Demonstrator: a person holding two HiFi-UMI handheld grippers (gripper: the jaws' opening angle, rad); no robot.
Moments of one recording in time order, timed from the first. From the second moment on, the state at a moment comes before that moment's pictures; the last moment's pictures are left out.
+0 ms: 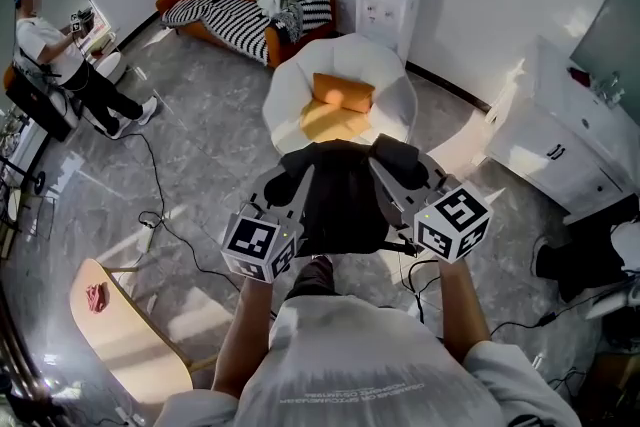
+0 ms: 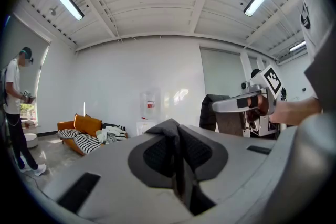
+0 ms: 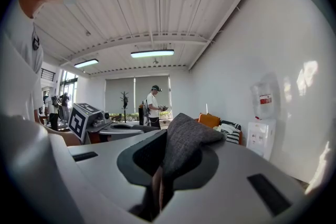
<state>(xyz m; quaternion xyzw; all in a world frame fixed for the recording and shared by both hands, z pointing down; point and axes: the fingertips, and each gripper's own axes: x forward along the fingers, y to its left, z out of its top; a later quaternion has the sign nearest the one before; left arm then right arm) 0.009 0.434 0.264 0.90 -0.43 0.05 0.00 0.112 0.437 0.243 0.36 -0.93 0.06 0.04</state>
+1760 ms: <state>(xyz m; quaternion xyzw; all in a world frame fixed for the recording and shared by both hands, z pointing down) -0.050 0.135 0.278 0.92 -0.39 0.06 0.03 0.055 0.148 0.259 0.40 -0.91 0.10 0.05</state>
